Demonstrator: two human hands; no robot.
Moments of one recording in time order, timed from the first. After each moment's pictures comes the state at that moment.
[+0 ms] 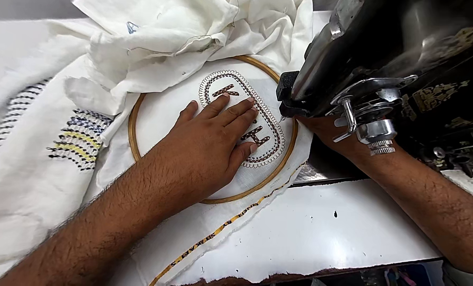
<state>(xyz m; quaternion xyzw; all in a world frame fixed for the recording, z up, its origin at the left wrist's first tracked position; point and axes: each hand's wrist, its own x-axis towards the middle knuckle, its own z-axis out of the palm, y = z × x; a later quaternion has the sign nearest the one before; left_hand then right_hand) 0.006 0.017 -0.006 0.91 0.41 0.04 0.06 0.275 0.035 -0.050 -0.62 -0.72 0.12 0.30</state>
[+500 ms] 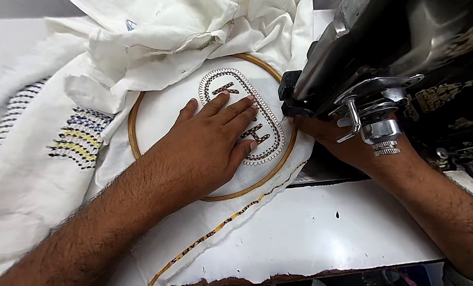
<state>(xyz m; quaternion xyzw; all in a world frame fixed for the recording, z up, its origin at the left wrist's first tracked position) 0.005 0.019 -0.007 0.91 0.41 0.04 0.07 0.273 0.020 -0.033 -0.60 -0.72 0.18 0.30</state>
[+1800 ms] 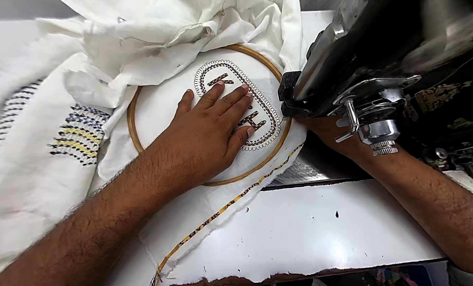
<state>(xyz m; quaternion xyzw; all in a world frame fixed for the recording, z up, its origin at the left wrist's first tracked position) 0.004 0.035 -0.016 0.89 0.44 0.07 0.07 0.281 0.036 -0.059 -0.56 -0.77 0.08 0.29</state>
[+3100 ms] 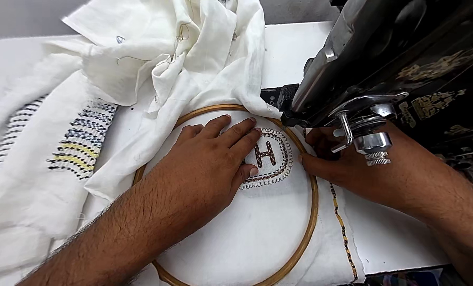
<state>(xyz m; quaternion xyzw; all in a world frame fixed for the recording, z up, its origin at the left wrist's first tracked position) 0.003 0.002 0.002 0.92 0.39 0.02 0.03 0.268 -0.019 0.010 -0.63 -0.74 0.19 0.13</state>
